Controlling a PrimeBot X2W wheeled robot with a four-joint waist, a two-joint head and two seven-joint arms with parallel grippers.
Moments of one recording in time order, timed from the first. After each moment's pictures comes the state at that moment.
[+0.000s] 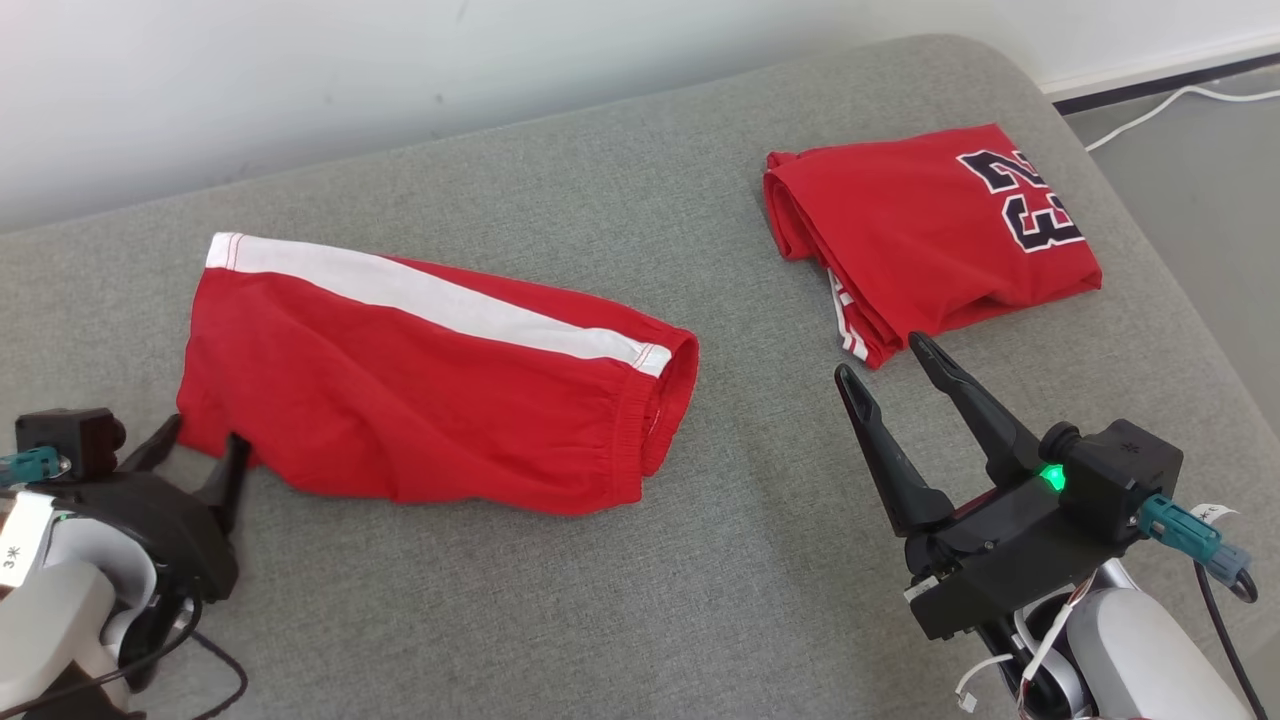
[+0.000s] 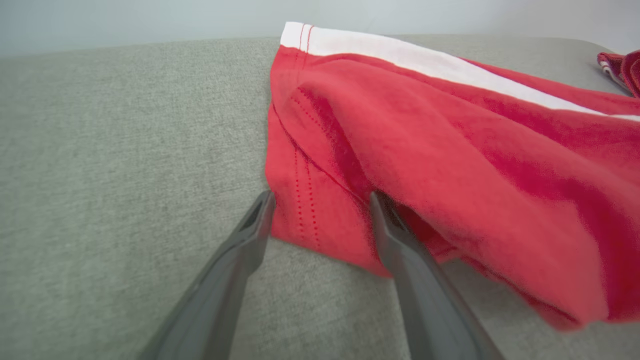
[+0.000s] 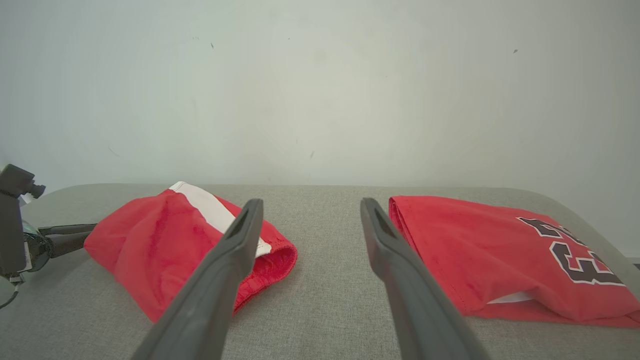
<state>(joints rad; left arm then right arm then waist) -0.75 0.48 -0.95 0.94 -0.97 -0.13 -0.23 -0.21 -0.19 0.24 -0.04 0.39 0.13 -0.08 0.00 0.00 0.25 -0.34</state>
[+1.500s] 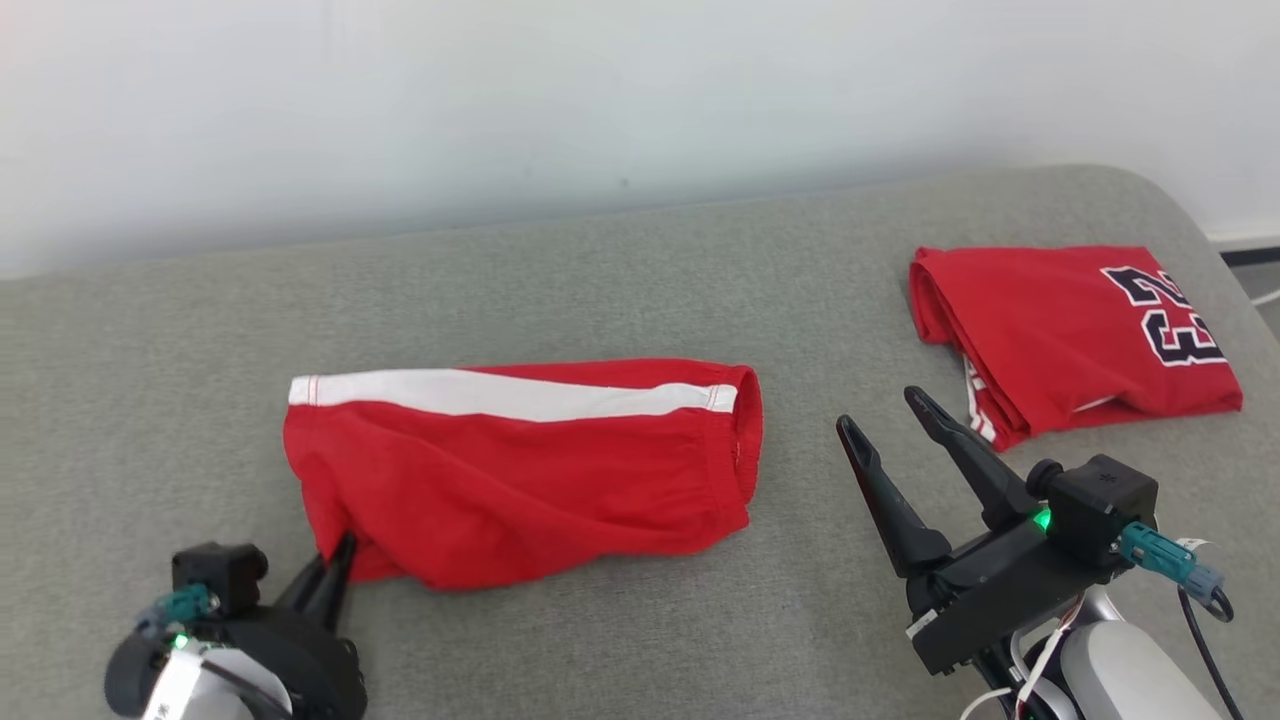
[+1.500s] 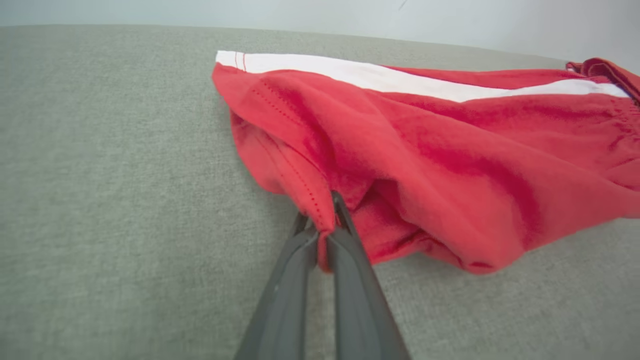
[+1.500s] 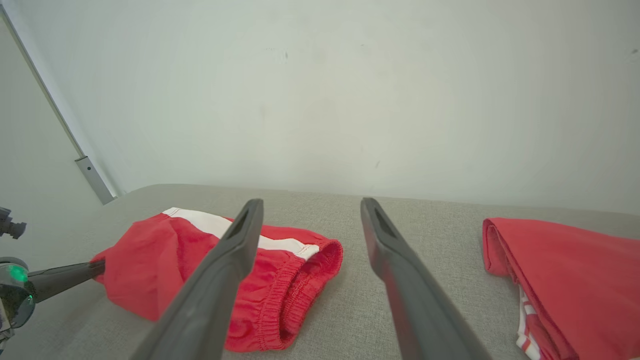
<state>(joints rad) -0.48 0.39 -0.82 0.73 -0.81 -0.03 -0.26 -0.18 -0.21 0.26 0.03 0.43 0.13 -0.09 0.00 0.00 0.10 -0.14</state>
